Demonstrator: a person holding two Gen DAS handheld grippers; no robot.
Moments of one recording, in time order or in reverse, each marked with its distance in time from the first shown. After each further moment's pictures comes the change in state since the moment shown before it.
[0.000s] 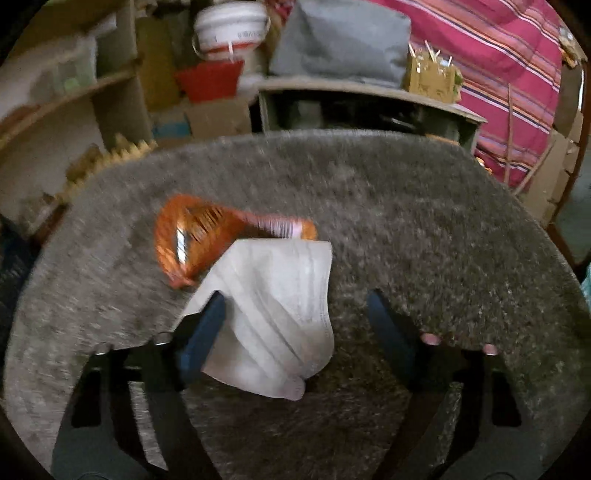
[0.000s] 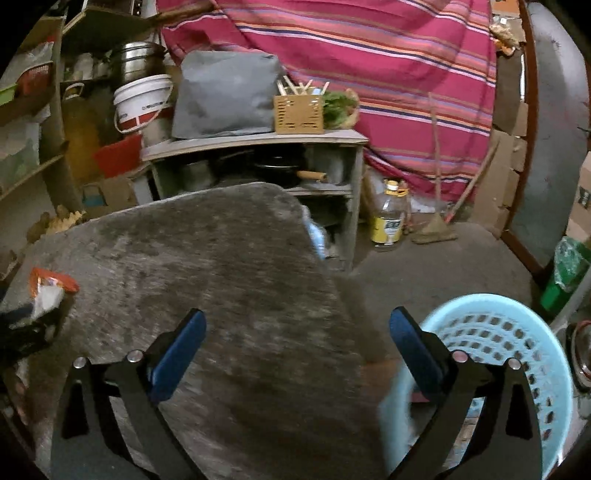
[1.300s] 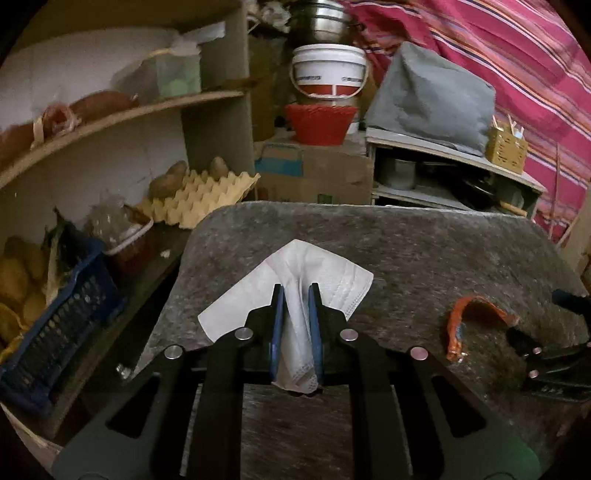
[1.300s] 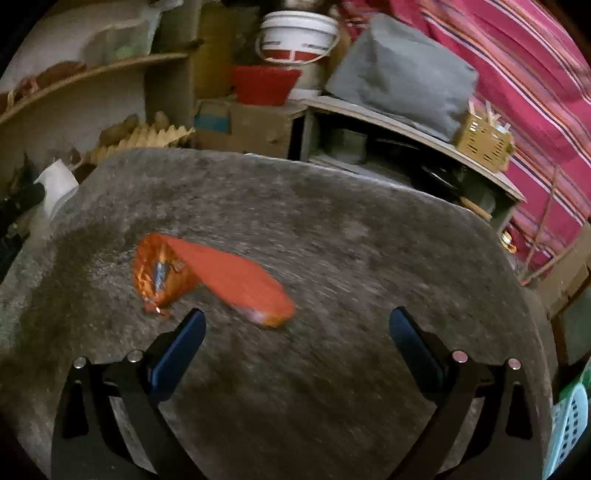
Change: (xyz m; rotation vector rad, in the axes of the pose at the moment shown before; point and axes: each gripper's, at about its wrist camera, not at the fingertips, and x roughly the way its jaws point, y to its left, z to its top) left arm -0.048 0.212 0.037 -0.122 -0.168 0.161; right arm 0.054 0.311 -0.008 -0.422 0.122 0.159
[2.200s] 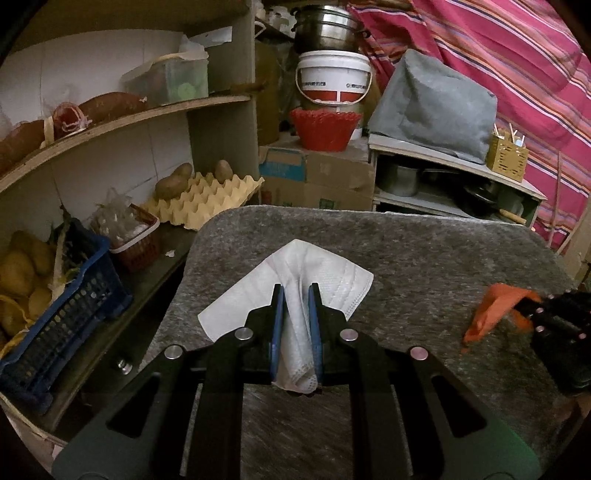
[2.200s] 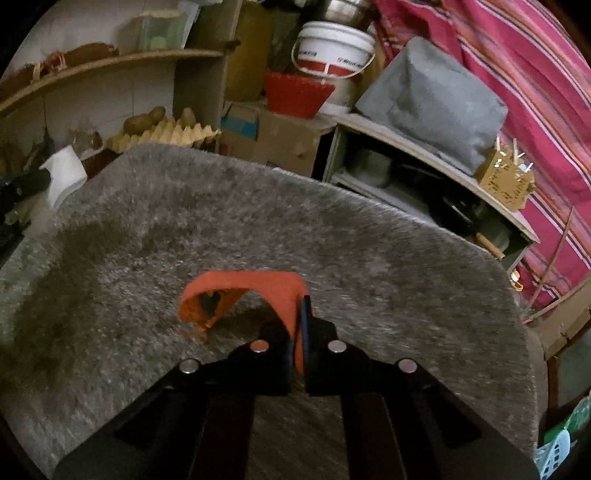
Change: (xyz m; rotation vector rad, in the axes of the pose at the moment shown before) left arm -0.018 -0.005 -0.003 -0.007 -0.024 0.010; right arm -0.022 -0.006 0.008 -0.083 -0.072 0.028
